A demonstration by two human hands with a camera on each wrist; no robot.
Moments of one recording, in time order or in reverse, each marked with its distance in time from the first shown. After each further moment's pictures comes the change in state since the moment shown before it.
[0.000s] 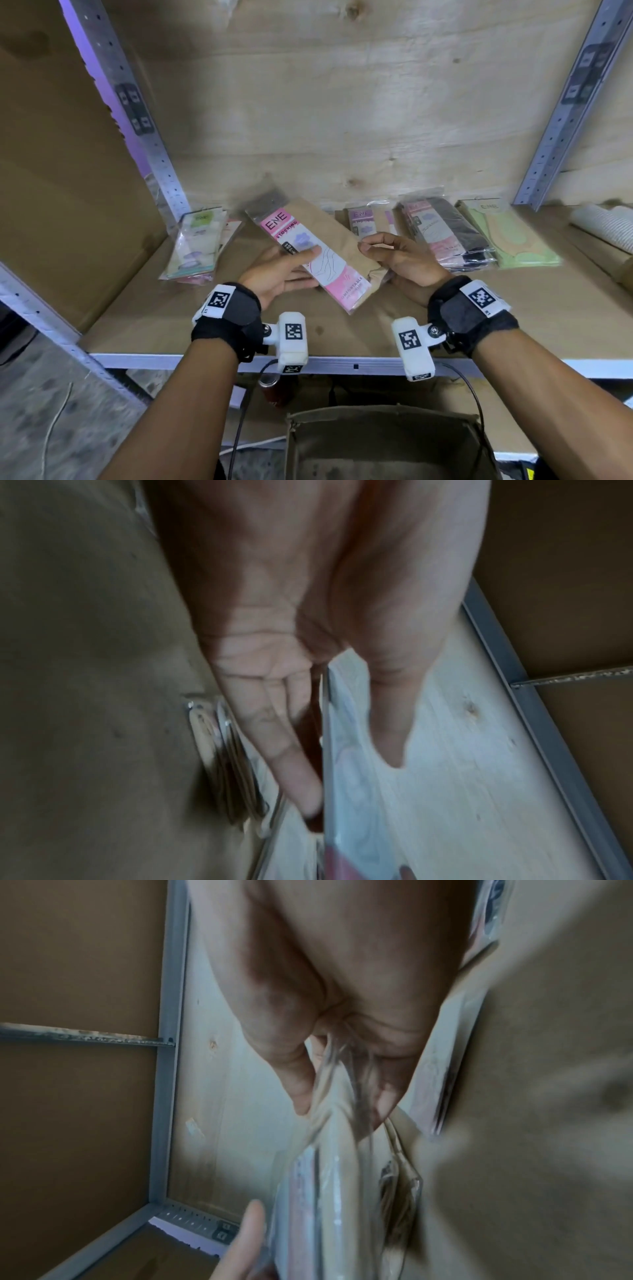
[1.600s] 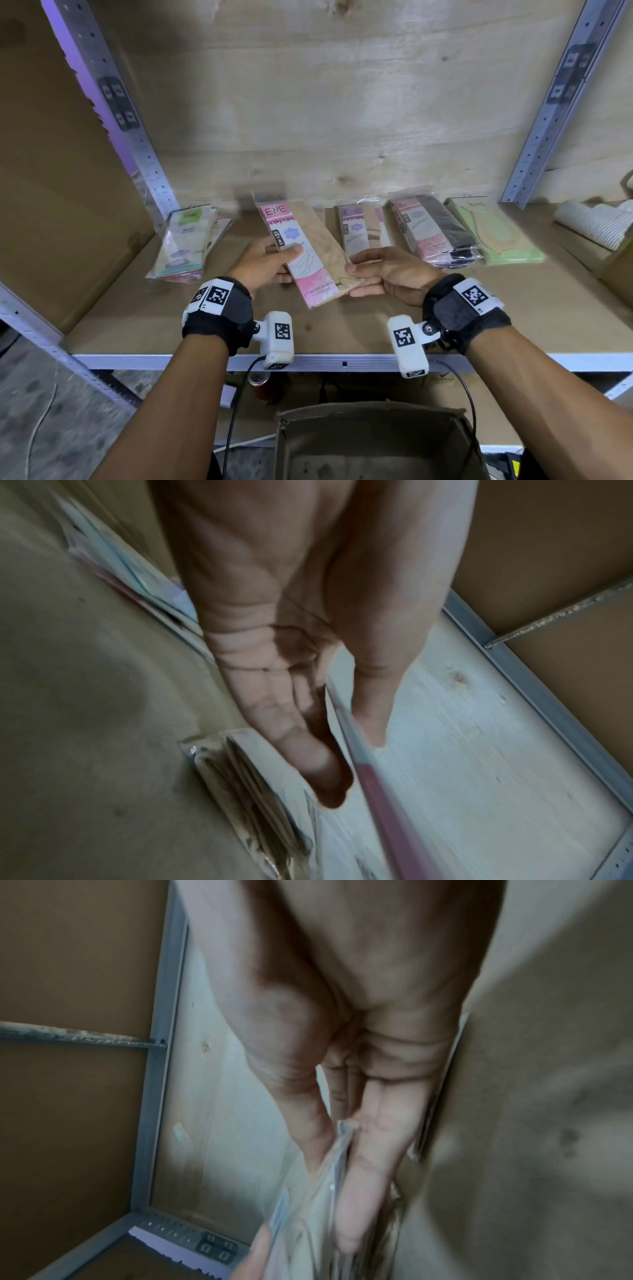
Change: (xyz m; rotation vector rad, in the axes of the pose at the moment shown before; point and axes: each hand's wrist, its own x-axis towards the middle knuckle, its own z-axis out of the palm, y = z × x) left_hand 0.005 0.003 -0.002 0.215 0.139 0.052; right_hand -0.007 -0.001 -0.006 0.000 -0.149 0.293
